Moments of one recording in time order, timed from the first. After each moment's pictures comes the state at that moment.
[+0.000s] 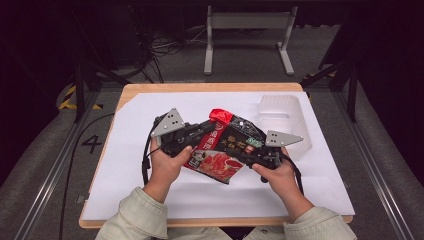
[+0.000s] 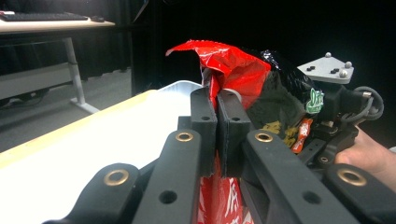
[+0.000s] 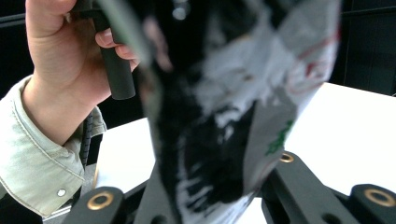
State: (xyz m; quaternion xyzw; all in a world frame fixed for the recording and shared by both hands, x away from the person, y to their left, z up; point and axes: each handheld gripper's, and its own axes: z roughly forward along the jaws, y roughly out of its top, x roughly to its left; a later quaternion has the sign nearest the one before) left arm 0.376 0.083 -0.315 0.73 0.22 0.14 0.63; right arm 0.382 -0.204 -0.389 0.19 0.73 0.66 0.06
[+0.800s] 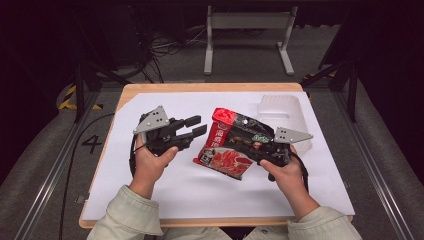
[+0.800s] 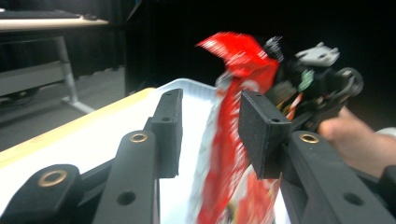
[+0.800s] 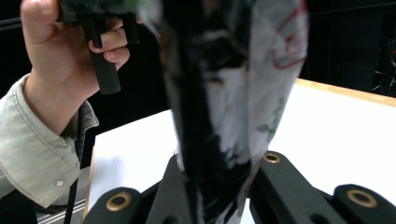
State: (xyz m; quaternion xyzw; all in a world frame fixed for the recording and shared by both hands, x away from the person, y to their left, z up) left arm 0.381 0.121 -0.308 0.73 0.22 0.12 0.63; right arm 0.381 -0.224 -0.376 0.21 0.72 0.65 0.07
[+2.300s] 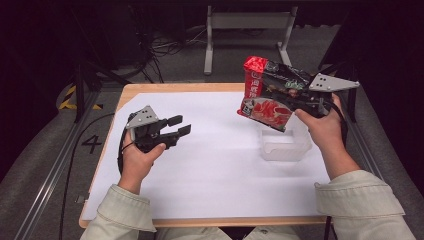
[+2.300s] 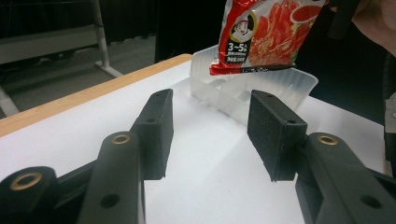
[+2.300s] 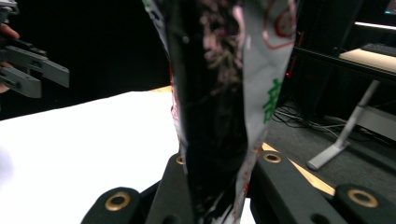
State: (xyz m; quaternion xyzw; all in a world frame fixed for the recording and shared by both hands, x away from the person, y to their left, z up) left arm 0.398 0.147 -0.326 0.75 0.28 0.14 0.58; right arm 0.441 -0.298 -0.264 0.23 0.76 0.56 0.25
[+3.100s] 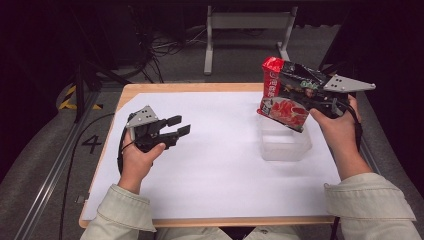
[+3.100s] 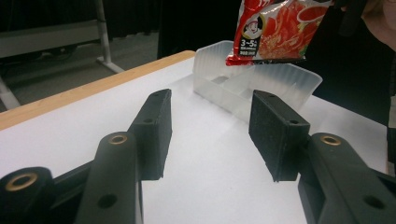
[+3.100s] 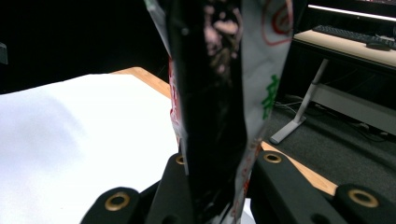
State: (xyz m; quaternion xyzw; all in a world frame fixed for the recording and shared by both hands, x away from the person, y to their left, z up) left arm 0.399 0.148 -0.329 0.75 0.29 0.13 0.57; right arm 0.440 -0.337 -0.269 0.28 0.75 0.52 0.29
